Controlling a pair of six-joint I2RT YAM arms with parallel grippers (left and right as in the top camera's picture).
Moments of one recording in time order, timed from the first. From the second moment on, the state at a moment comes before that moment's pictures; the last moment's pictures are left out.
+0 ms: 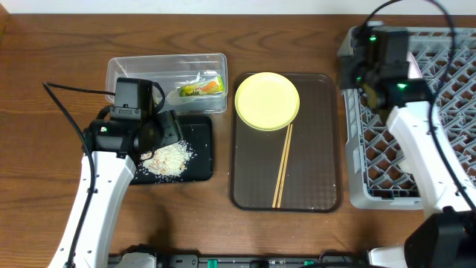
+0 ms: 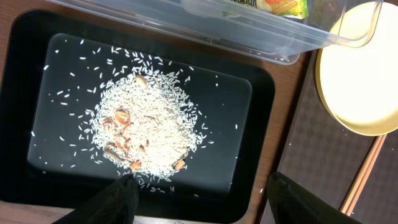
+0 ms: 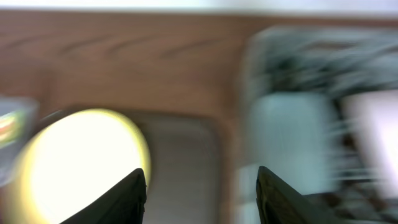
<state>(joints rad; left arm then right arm) -0.09 1.29 1.12 -0.97 0.05 -0.41 0.12 1.60 1.34 -0.51 -0.05 0.10</state>
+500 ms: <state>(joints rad) -0.09 1.29 1.12 -0.97 0.05 -0.41 0.32 1.94 1.34 -0.55 -0.03 0.41</state>
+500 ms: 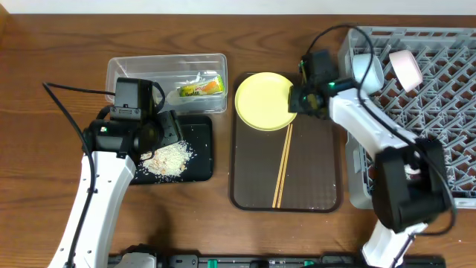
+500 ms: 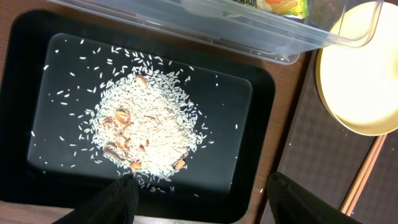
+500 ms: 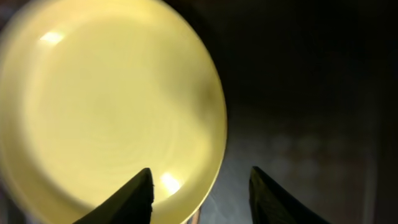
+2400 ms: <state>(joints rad) -0.09 1.29 1.12 -0.97 0.05 -0.41 -0.02 1.47 1.33 -0.86 0.85 -0.13</state>
